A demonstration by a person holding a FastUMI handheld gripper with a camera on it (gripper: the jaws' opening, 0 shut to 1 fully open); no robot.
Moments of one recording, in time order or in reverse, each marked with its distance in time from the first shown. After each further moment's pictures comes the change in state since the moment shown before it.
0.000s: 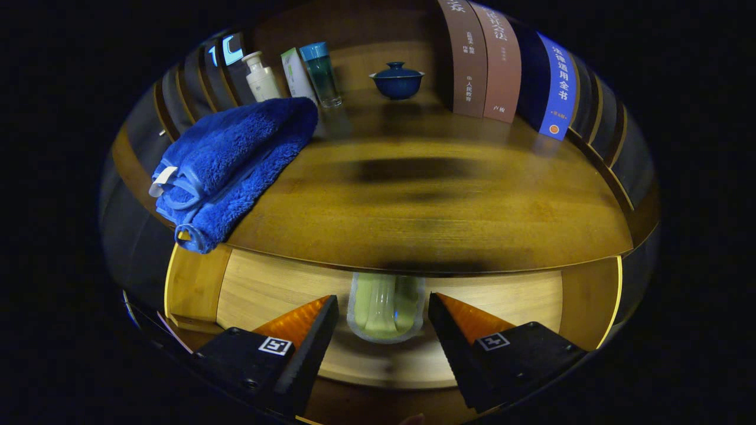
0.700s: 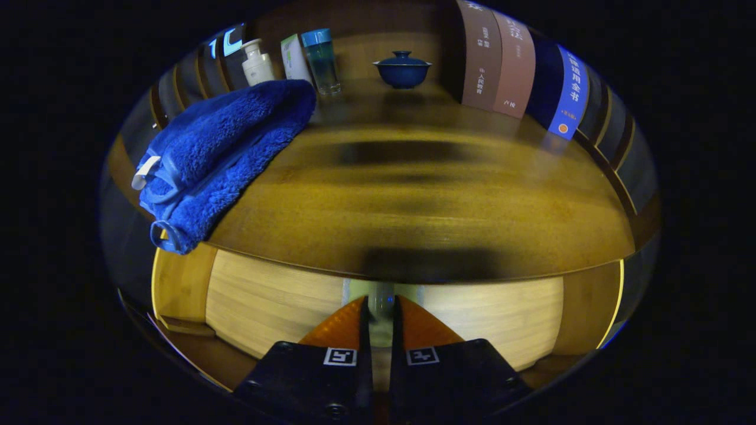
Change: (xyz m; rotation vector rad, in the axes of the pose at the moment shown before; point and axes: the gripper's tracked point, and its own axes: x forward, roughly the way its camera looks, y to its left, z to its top) arm 0.007 0.005 -0.009 0.000 0.050 -0.021
